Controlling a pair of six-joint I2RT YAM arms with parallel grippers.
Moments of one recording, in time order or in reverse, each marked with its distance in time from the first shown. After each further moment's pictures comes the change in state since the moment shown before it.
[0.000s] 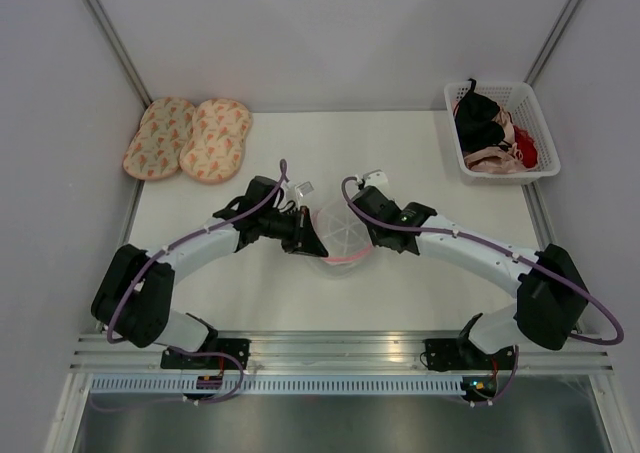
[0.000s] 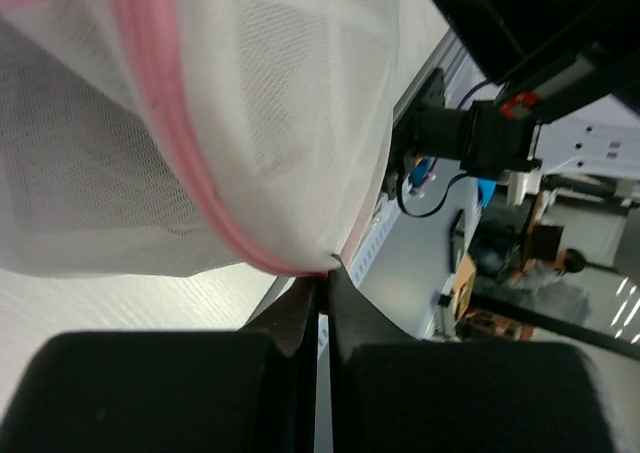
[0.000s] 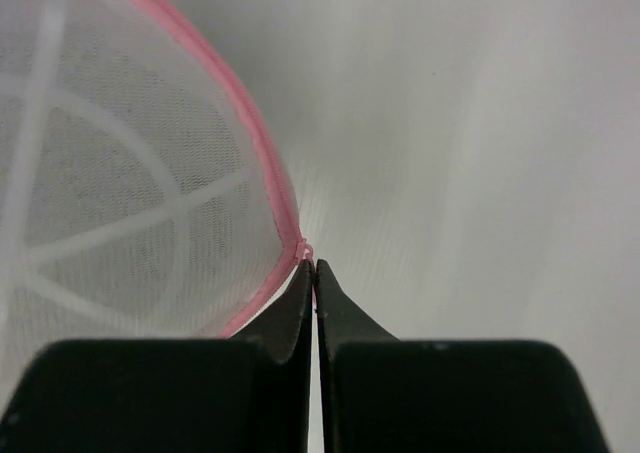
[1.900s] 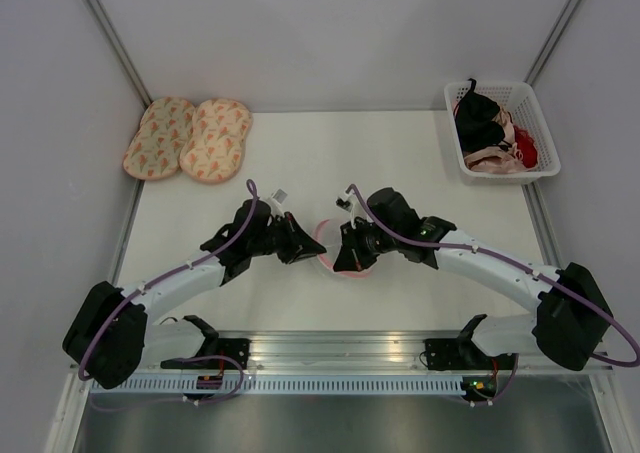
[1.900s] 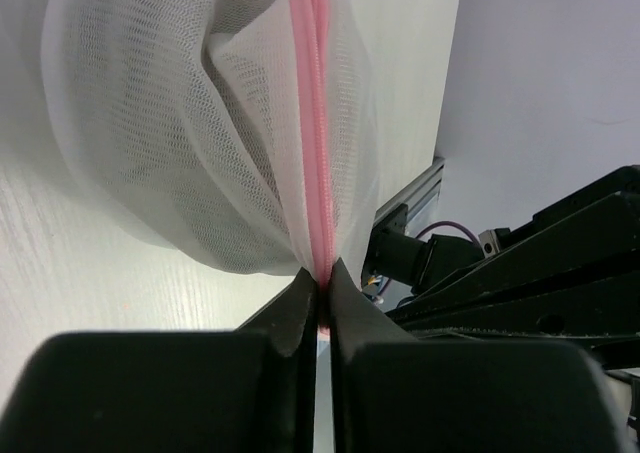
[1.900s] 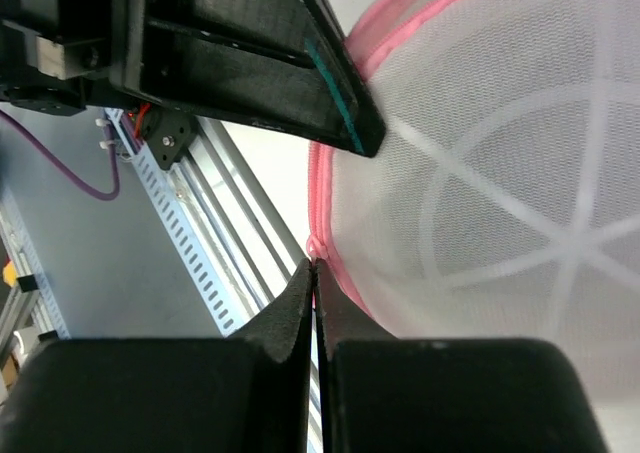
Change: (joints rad) left arm -0.089 -0.232 -0.217 0.207 -0.385 -0.464; right arm -0.043 -0.130 -0.165 0.342 -0.990 -0.003
